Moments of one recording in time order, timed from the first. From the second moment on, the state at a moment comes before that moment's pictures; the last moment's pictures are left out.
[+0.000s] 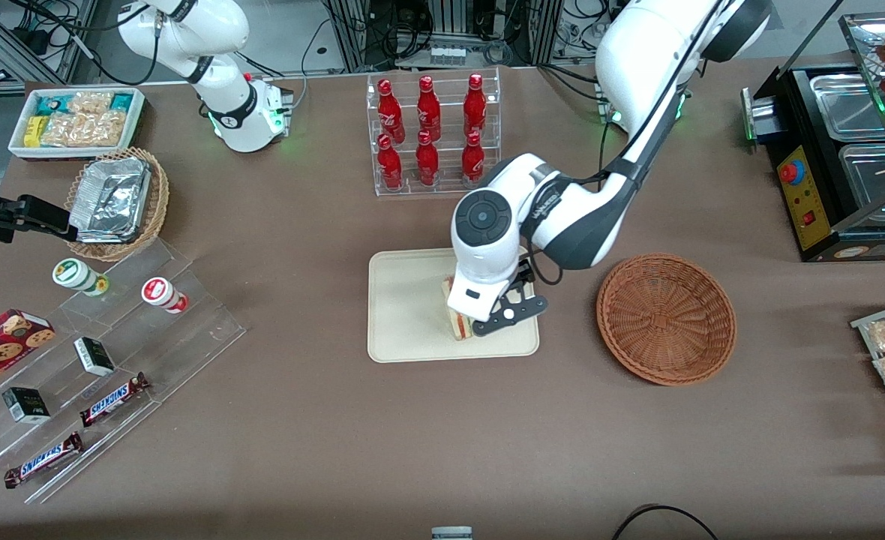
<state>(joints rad) -0.49 0.64 -0.24 -1.28 0.19 1.81 -1.08</state>
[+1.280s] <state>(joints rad) 0.01 0.30 -0.23 -1.39 0.04 1.50 -0.16</state>
